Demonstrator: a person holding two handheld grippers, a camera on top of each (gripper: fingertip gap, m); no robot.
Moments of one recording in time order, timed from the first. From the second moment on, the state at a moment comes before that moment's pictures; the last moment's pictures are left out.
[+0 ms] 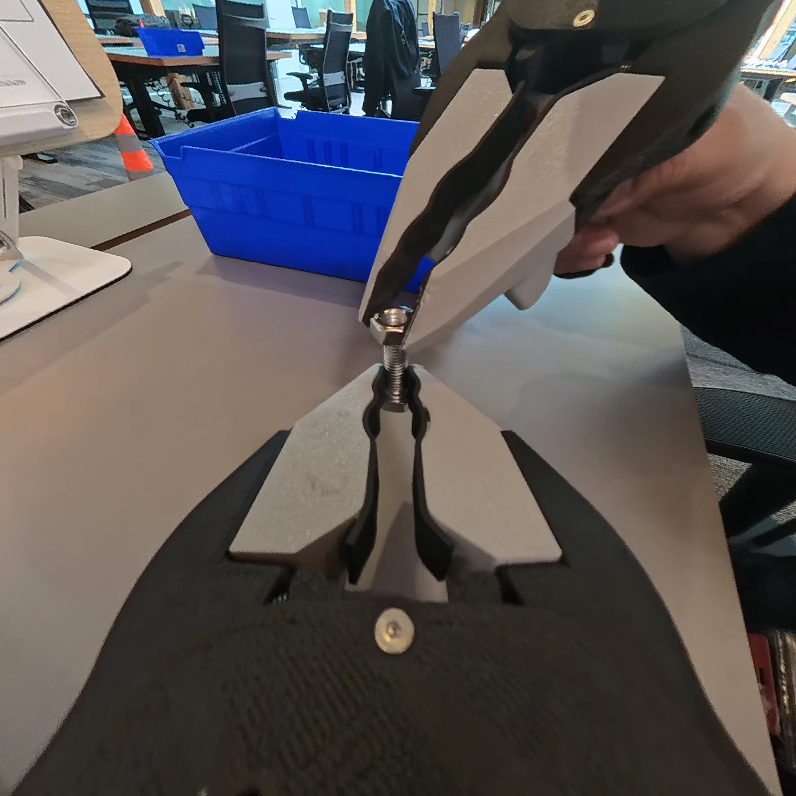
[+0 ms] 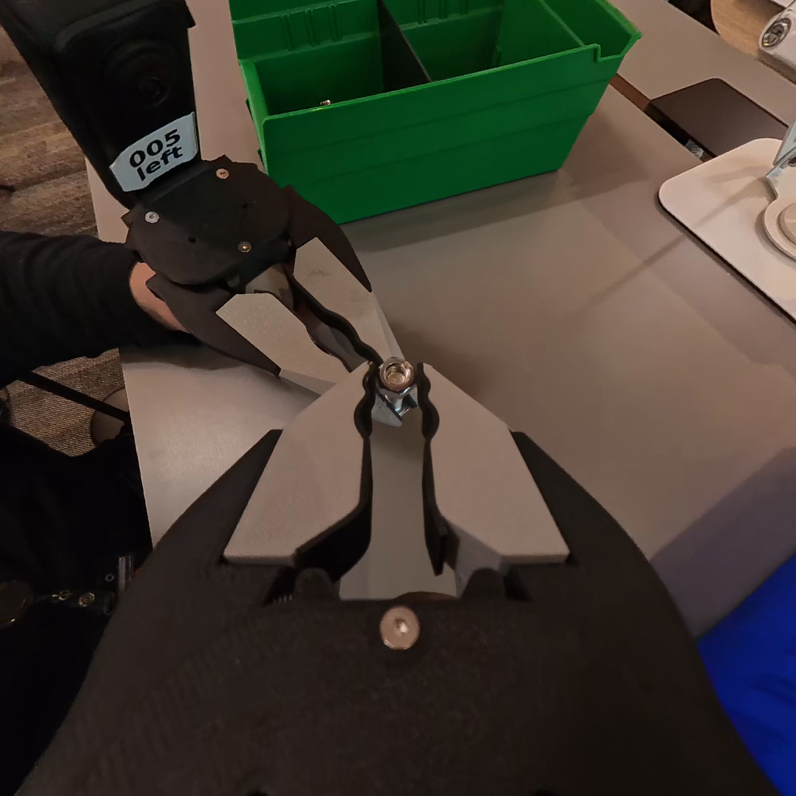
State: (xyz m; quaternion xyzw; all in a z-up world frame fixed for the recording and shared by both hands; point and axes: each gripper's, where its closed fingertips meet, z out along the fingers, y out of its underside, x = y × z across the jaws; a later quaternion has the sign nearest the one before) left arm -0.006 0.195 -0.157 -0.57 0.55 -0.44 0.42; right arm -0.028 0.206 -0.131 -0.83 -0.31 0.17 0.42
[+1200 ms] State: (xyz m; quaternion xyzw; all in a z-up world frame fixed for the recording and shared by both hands) left arm -0.008 0.188 -0.155 -0.57 0.54 -0.45 0.42; right arm -0.025 0.194 -0.102 -0.78 -0.32 0.24 0.49
